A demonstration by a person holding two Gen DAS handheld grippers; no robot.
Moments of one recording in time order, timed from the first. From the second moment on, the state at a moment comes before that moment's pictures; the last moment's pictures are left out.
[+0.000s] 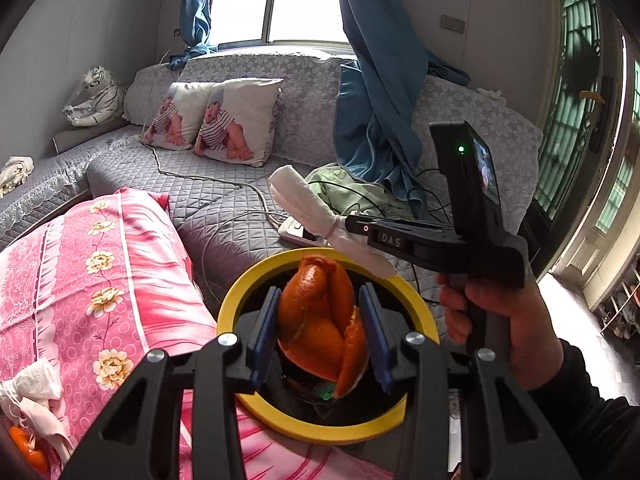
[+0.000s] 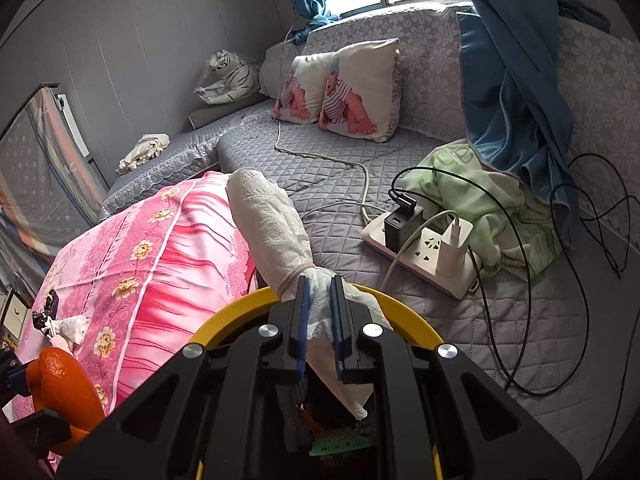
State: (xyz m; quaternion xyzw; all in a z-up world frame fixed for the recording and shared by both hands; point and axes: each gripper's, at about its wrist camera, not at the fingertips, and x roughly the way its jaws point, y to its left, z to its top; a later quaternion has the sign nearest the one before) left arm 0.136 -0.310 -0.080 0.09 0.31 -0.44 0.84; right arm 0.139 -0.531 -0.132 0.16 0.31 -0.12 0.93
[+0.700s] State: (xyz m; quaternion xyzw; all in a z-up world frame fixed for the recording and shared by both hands) left arm 0.165 -0.327 -0.126 0.07 0.39 -0.41 0.82; right arm 0.141 -0.552 -0.184 0.21 0.36 -0.15 0.90
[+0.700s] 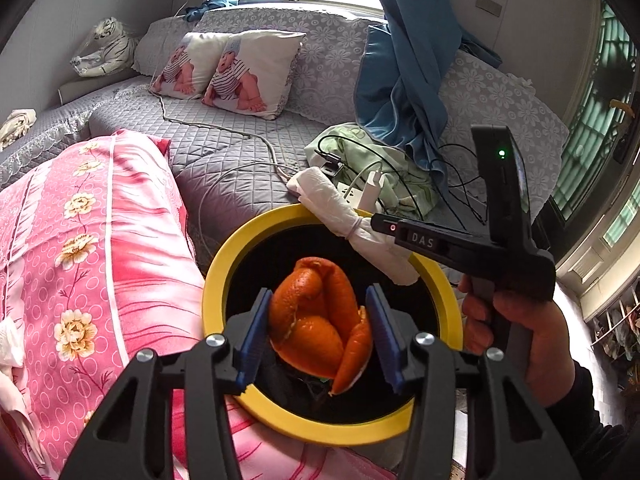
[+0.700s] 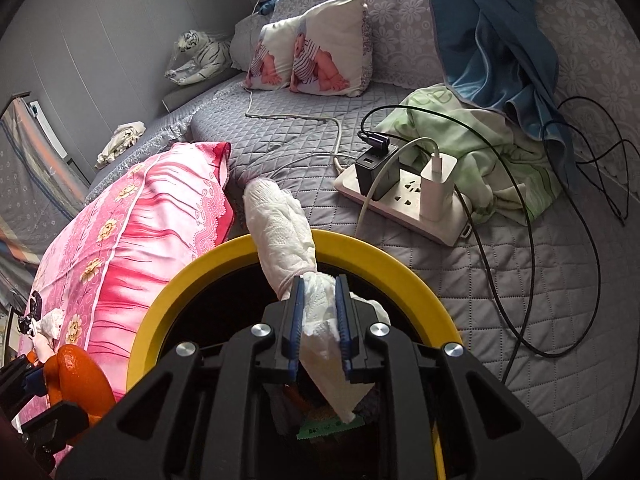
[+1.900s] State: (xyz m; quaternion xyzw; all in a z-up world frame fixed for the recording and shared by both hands) left arm 0.215 -0.135 -0.072 0.01 0.33 -0.21 0.92; right arm 0.170 -0.445 -0.127 0.18 0.33 -0.04 0.93
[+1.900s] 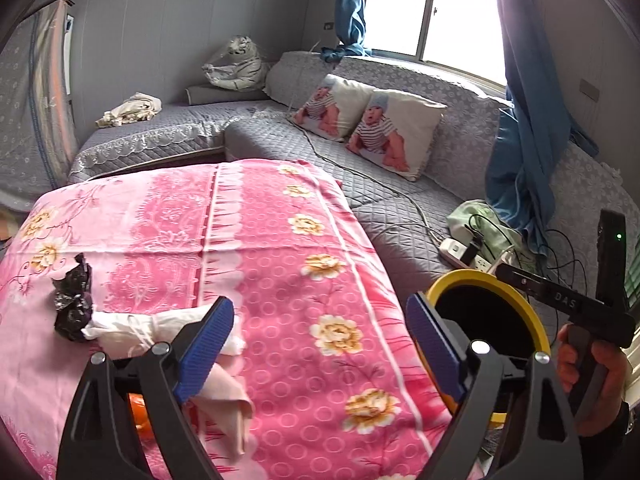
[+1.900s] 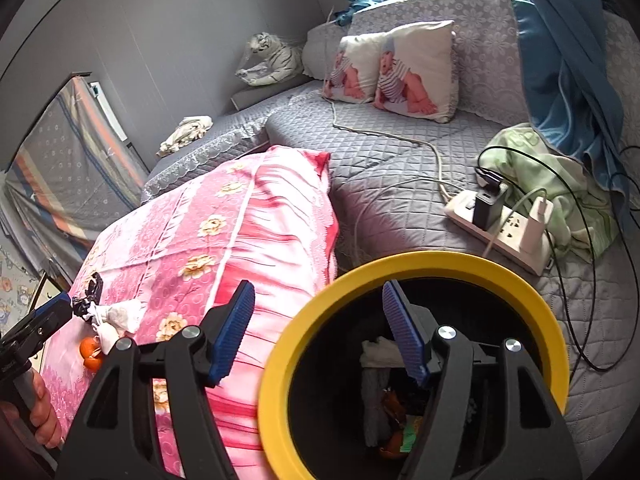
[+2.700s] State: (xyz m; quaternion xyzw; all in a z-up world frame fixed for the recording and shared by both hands) left arm 0.250 0.038 -0.072 -0.05 0.33 -0.06 0.94; right arm 0.232 -0.247 -0.103 0.05 0.34 0.13 0.93
